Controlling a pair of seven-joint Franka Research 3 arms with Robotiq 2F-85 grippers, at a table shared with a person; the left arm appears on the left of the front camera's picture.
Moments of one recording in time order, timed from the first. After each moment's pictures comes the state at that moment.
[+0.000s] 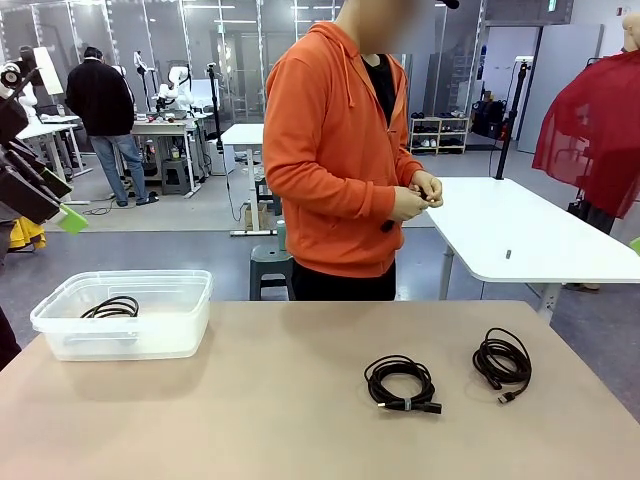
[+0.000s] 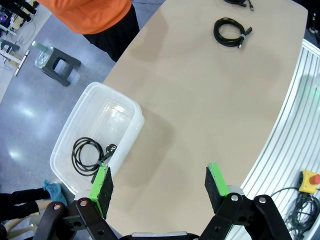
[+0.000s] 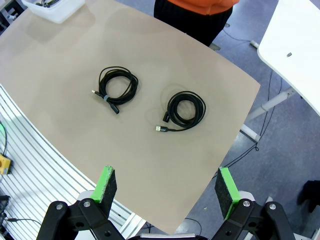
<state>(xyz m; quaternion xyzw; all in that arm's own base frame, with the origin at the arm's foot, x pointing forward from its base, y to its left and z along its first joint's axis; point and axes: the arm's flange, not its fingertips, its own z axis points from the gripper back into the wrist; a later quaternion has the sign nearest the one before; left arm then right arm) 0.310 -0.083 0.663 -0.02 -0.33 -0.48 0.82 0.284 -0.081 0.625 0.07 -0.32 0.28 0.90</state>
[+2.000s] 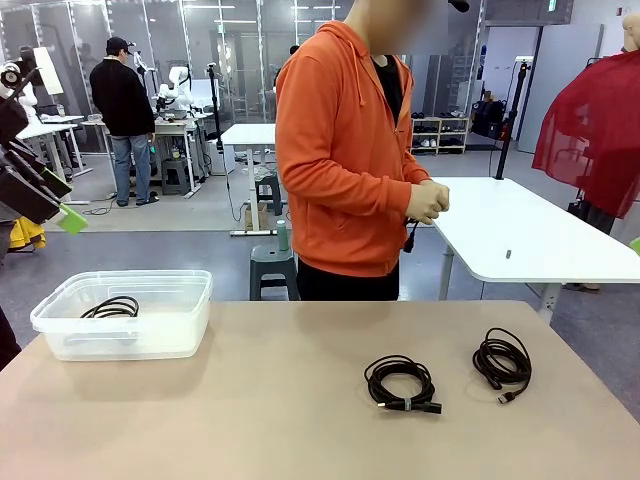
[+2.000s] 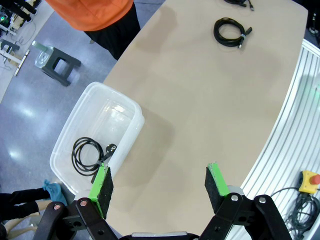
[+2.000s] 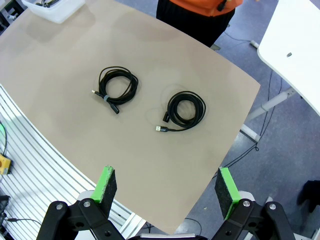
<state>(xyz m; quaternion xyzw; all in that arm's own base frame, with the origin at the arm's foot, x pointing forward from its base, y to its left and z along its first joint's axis) 0.310 -0.083 0.663 -0.02 -0.33 -0.48 0.82 0.284 -0.081 0.625 0.07 -0.32 0.28 0.90</state>
